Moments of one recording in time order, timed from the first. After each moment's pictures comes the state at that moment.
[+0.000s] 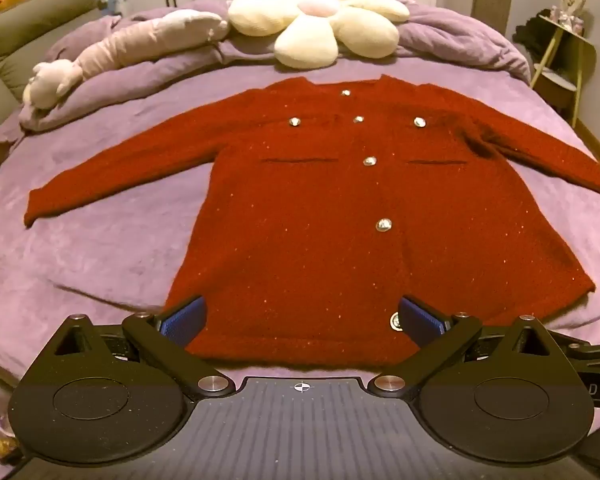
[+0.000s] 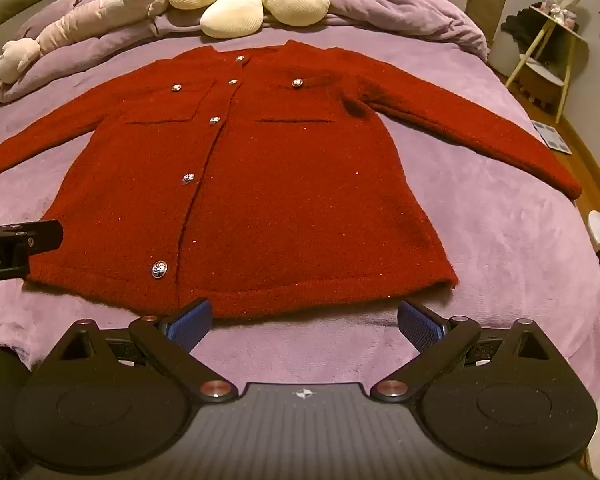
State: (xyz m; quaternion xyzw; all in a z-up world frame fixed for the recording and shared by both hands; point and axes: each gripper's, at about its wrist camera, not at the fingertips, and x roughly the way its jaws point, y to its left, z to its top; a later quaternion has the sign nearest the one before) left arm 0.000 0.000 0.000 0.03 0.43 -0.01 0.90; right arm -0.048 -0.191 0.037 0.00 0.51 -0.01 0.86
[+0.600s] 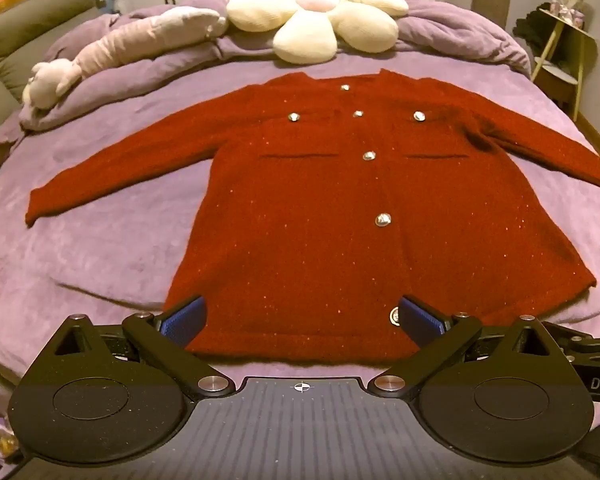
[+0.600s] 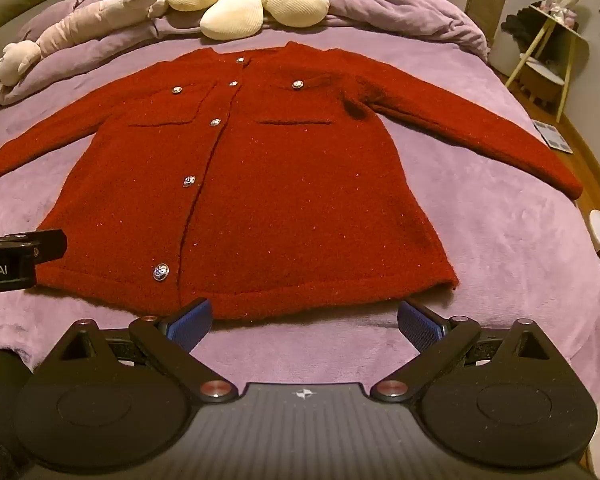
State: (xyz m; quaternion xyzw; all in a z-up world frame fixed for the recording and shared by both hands) left arm 0.001 -0.002 -0.004 0.04 0.44 -0.01 0.90; right arm -0.049 -0.189 0.038 0.00 0.51 -0.01 0.86
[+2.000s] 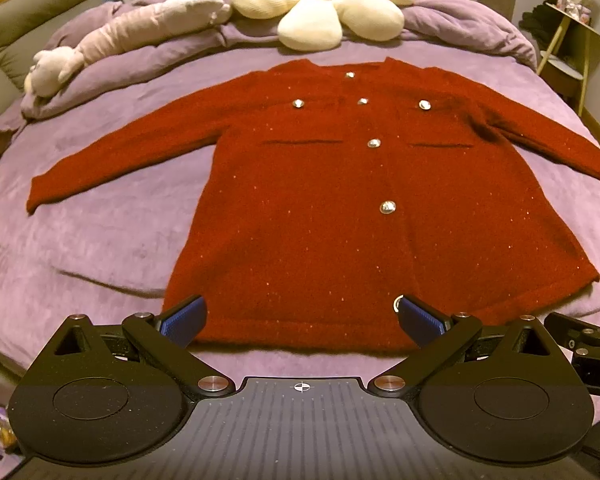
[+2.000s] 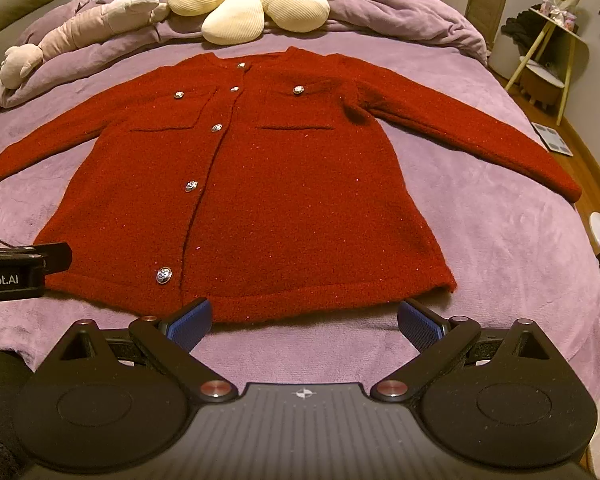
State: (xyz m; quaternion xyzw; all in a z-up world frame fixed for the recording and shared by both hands) left arm -0.001 0.001 -0.008 0.04 0.46 0.00 0.89; right arm -0.050 -0.191 0.043 0.00 0.50 -0.01 0.86
